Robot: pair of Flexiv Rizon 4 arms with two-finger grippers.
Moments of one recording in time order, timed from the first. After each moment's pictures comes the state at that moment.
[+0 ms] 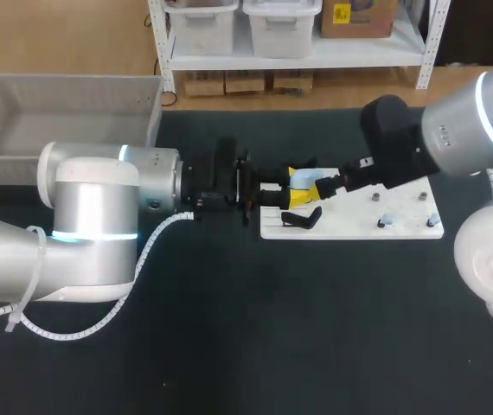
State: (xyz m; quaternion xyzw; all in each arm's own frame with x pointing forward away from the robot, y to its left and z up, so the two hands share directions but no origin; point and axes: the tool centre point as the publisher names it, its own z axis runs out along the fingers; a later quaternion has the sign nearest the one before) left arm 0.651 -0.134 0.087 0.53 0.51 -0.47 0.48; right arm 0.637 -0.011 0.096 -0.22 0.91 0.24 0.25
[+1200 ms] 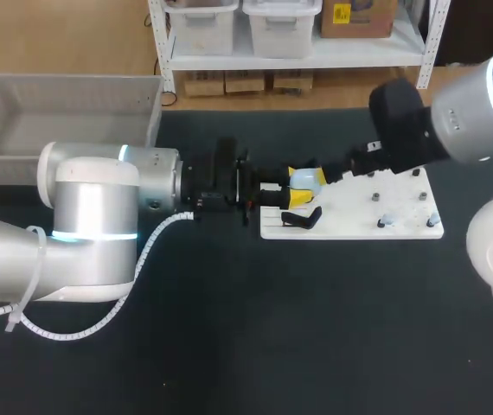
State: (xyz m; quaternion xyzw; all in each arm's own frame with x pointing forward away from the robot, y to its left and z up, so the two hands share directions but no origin) left arm 0.651 -0.134 0.087 0.53 0.51 -0.47 0.48; right arm 0.646 -0.019 0.115 -0.21 0.91 0.23 0.26
